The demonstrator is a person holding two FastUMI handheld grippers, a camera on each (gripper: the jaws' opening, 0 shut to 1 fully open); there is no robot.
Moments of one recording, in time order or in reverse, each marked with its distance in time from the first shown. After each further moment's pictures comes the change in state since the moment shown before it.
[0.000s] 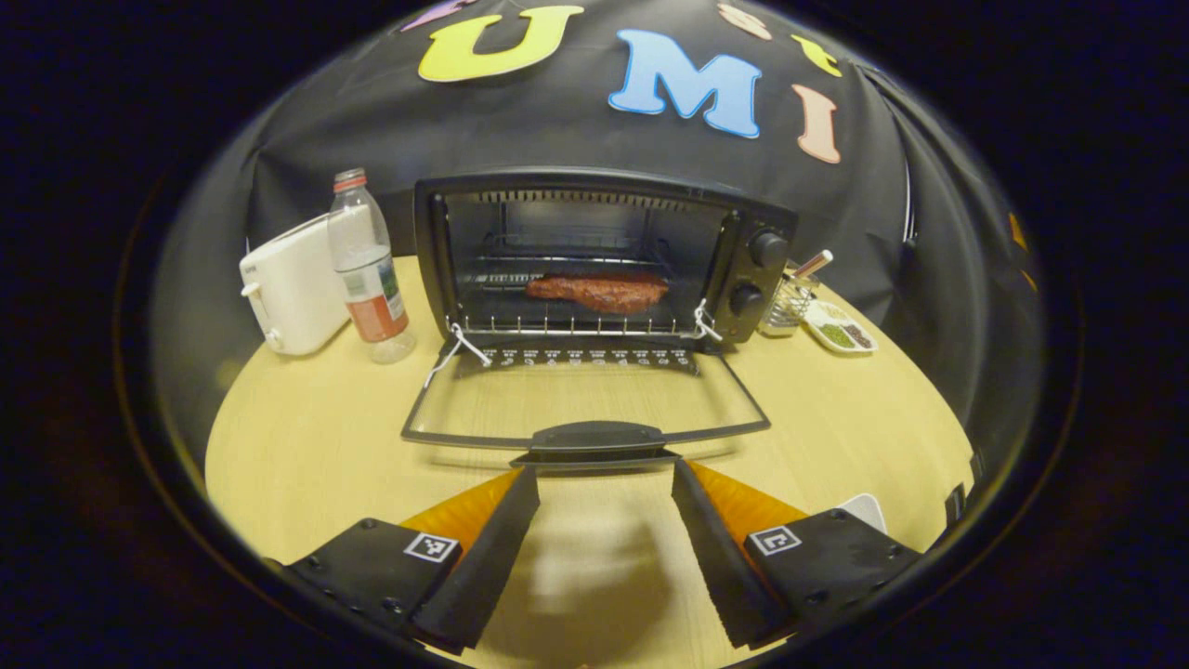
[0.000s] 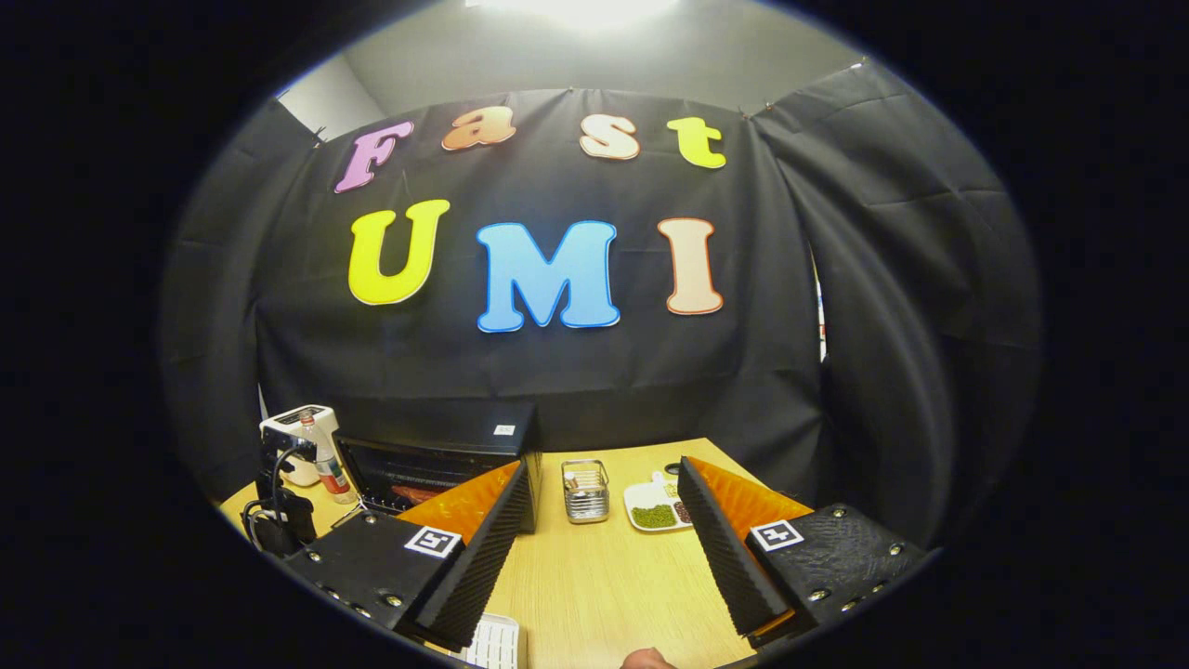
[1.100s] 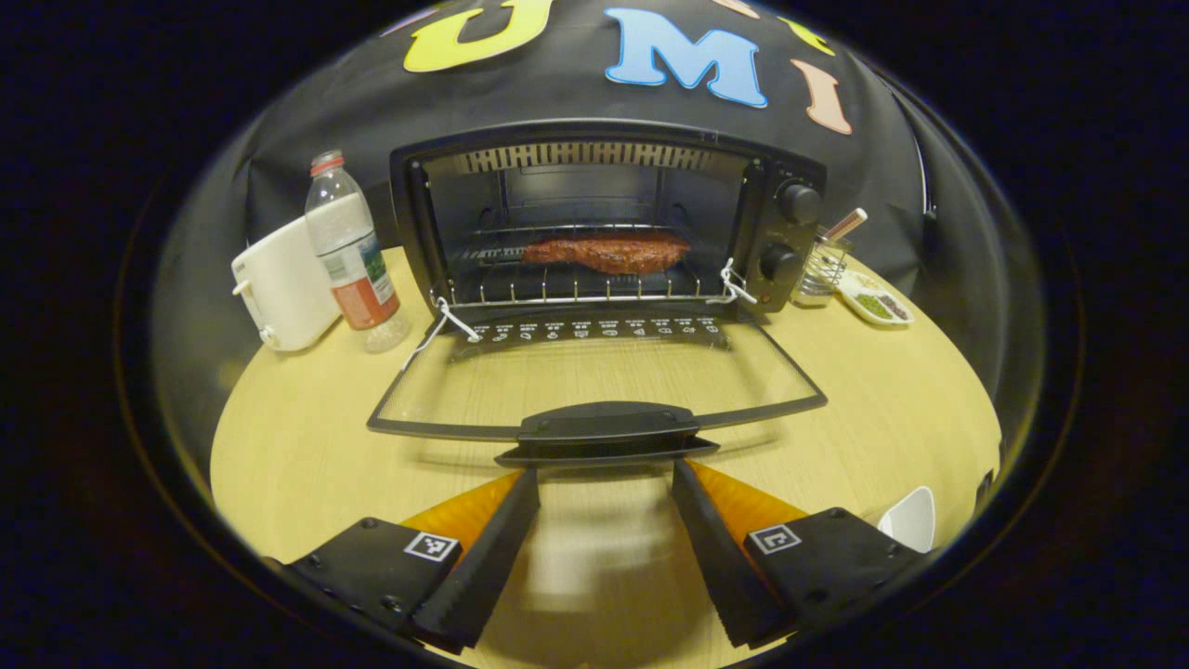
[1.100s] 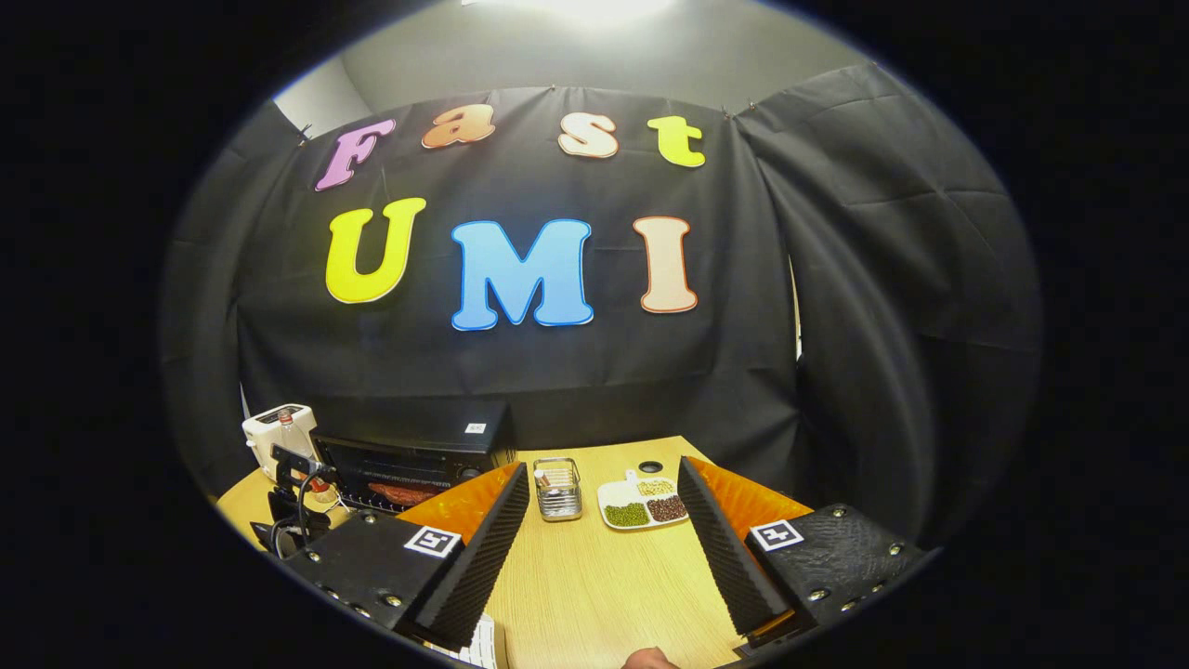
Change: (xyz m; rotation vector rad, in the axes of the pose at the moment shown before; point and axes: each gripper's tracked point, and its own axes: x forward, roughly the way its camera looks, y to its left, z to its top) left arm 0.024 0.003 -0.007 0.058 0.005 0.067; right arm -0.002 -0.024 -0.002 0.006 0.005 -0.045
